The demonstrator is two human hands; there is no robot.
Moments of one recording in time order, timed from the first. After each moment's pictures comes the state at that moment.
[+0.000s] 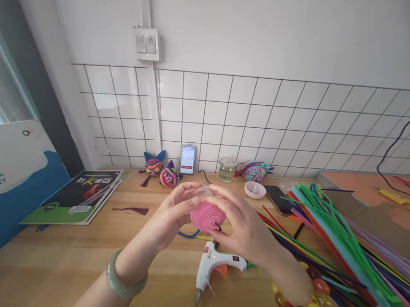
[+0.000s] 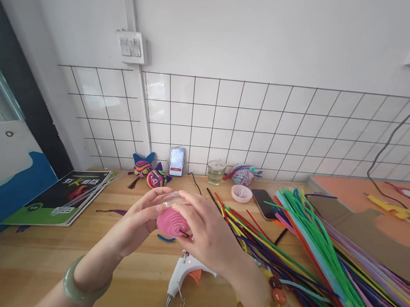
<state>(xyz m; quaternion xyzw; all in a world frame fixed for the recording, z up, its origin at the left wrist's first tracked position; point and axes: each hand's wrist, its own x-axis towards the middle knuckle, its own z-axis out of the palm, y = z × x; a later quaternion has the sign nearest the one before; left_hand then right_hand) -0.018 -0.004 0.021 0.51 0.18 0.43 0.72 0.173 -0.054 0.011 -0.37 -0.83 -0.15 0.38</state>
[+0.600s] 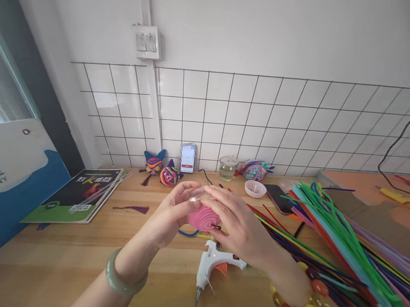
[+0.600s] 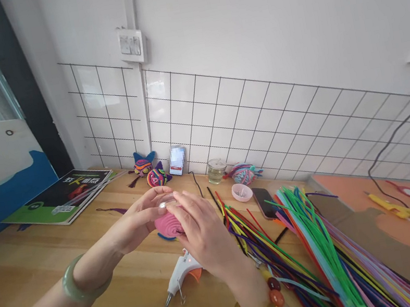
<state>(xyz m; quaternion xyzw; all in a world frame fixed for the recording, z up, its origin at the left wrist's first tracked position) -0.020 -0.001 0.018 0.53 0.19 0.41 0.72 0.170 -0.055 0.010 -0.35 -0.85 -0.19 0.34</state>
